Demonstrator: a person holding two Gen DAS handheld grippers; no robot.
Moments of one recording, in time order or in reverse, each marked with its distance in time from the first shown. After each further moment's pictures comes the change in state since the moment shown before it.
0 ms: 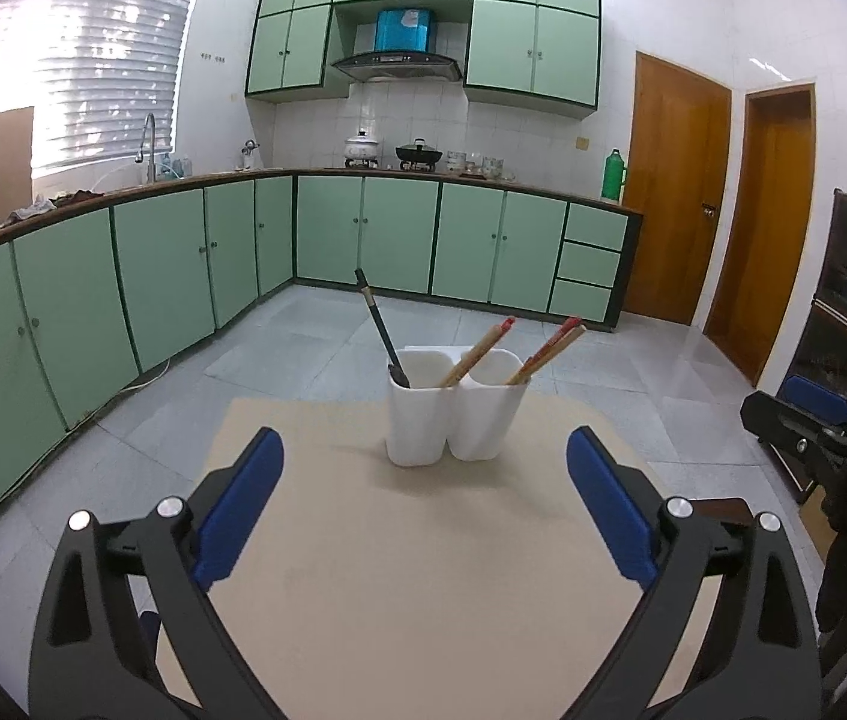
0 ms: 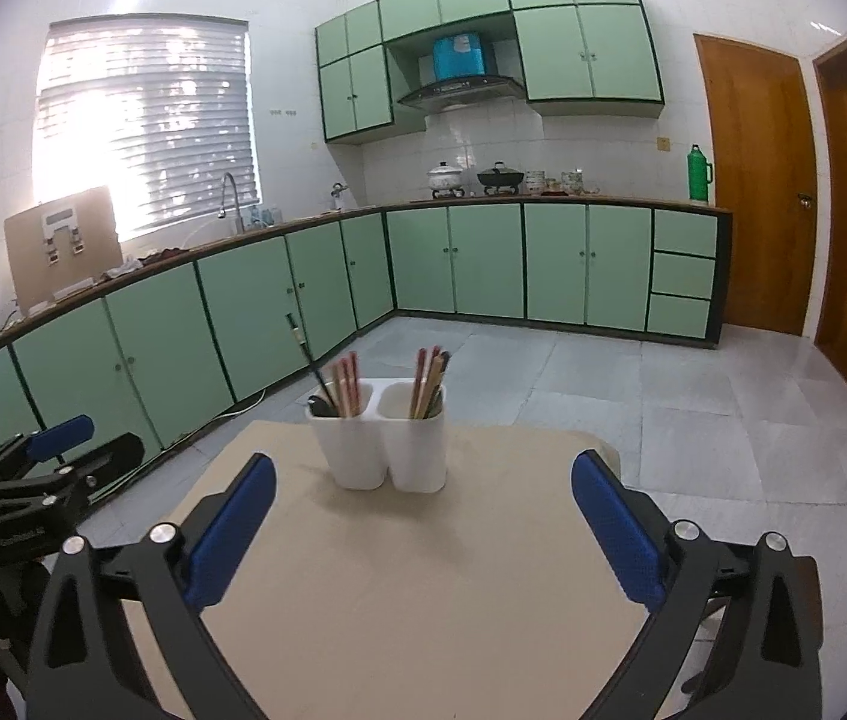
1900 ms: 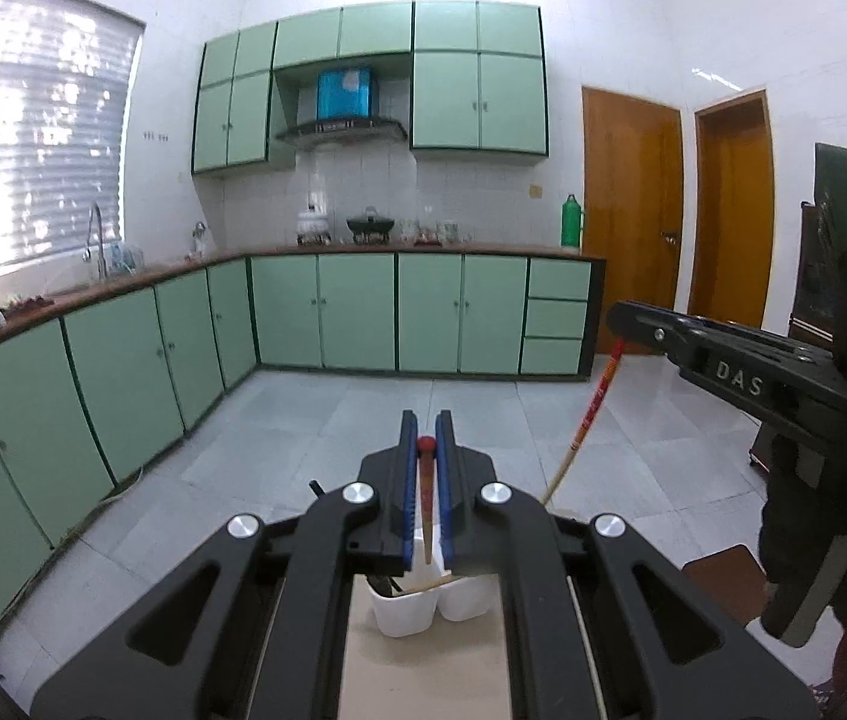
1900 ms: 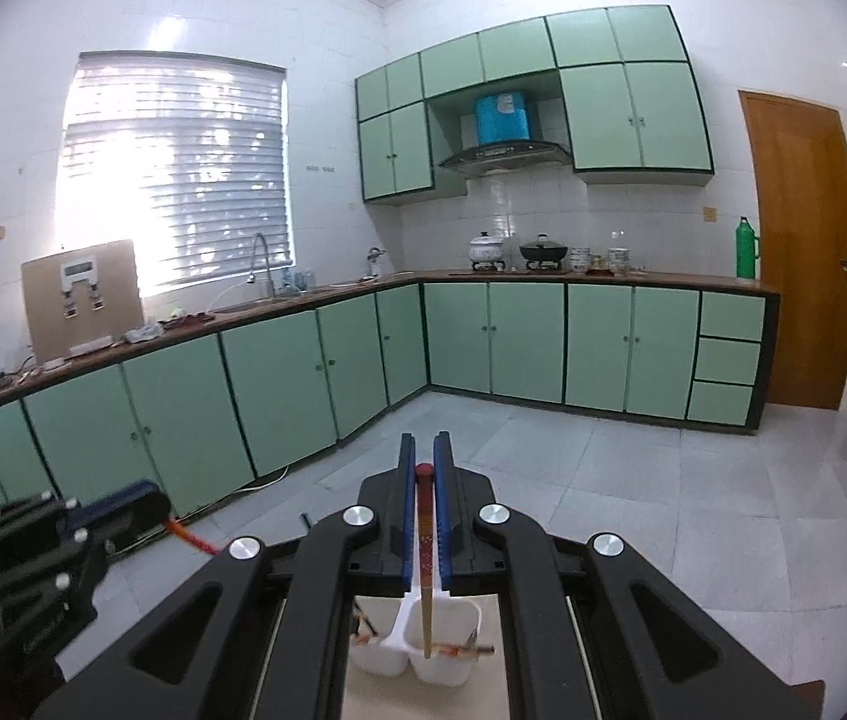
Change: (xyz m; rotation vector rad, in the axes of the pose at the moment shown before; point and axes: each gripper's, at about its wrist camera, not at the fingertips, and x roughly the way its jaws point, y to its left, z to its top) left arm 0.067 -0.028 0.143 0.115 -0.123 -0.085; right arm 0.103 0.007 0.174 -0.017 -0.130 0.080
